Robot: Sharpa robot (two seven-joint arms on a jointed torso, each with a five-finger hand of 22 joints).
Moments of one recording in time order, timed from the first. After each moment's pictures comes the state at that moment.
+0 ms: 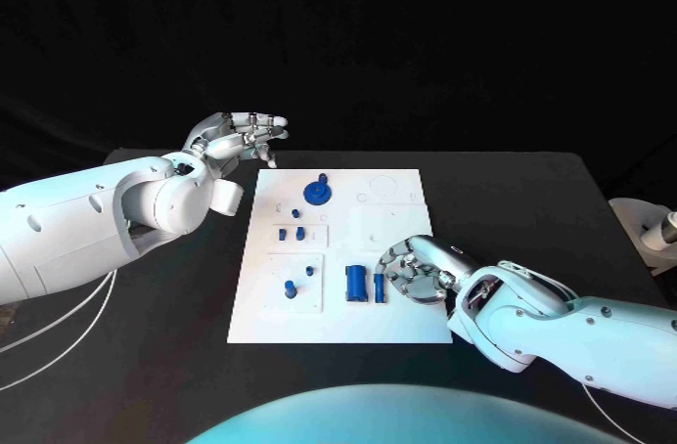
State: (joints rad) left arm 1.24 -0.86 -0.07 1.42 -0.05 -0.23 0.33; left_hand 1.37 -0.20 0.58 0.06 0.26 0.79 0.20 0.28 0.30 0.83 0.15 0.54 0.18 1.04 0.07 1.21 0.44 0.18 1.01 0.15 0.92 0.65; right arm 0.95 -0.92 -0.14 1.80 -1.32 -0.55 -0.17; right_hand 1.32 -0.11 0.74 -0.02 0.30 0.97 0.13 0.26 0.42 1.43 0.03 1.25 1.31 1.47 -0.04 1.54 1.31 0.01 1.47 0.06 1.57 1.31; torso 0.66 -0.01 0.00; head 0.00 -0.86
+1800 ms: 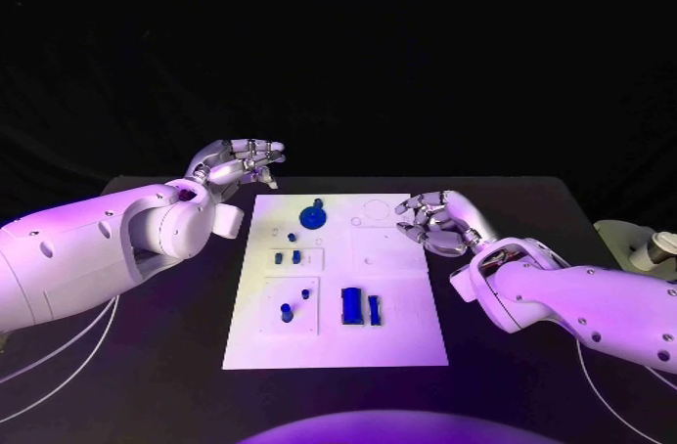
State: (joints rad) left arm 1.23 -0.83 -0.07 1.38 -0.03 -0.24 0.35; left_hand 1.36 -0.21 0.57 0.08 0.26 0.77 0.20 0.31 0.30 0.80 0.16 0.57 0.17 0.93 0.08 1.13 0.38 0.18 0.94 0.16 0.84 0.61; right arm 1.07 -0.90 -0.13 1.62 -0.87 -0.76 0.21; right_hand 1.21 -0.17 0.59 0.00 0.22 0.92 0.15 0.24 0.40 1.13 0.07 0.73 1.03 1.44 -0.01 1.37 1.20 0.09 1.39 0.09 1.09 1.31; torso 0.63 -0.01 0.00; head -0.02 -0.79
